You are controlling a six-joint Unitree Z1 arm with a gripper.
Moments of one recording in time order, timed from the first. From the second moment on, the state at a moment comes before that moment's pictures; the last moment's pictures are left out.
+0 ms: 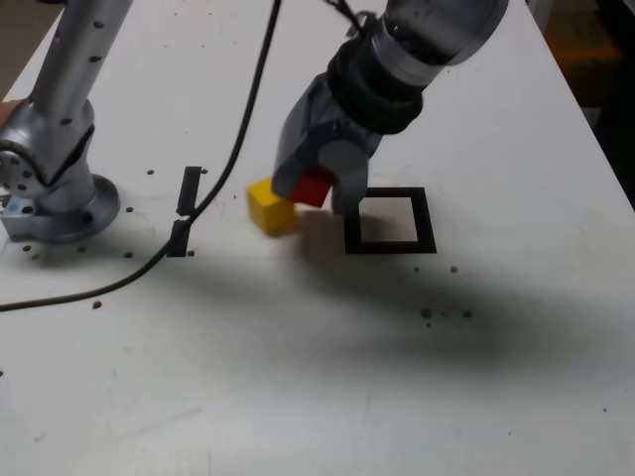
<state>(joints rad) -0.19 2.17 -1.66 1.60 0.04 -0.14</state>
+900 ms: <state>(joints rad) -0.20 2.02 -1.59 1.32 0.11 -0.19</state>
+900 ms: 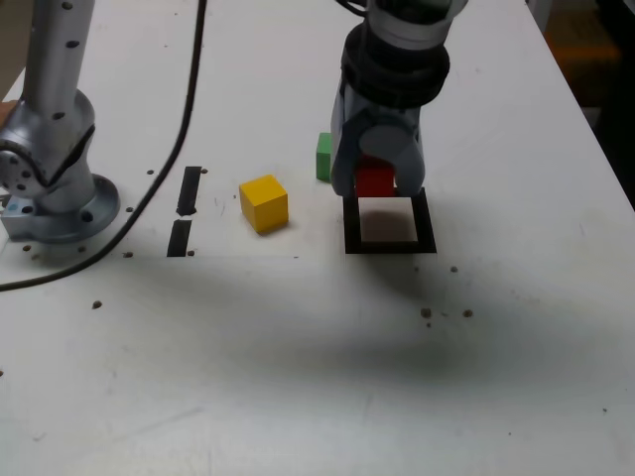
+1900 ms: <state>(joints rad) -0.19 2.13 -1.62 1.29 0.07 -0.14</state>
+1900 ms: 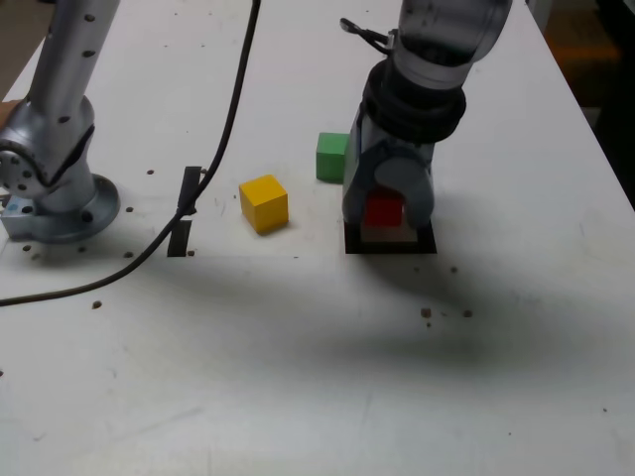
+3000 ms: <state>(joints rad) -0.18 1.71 -1.25 1.35 0.03 -0.52</state>
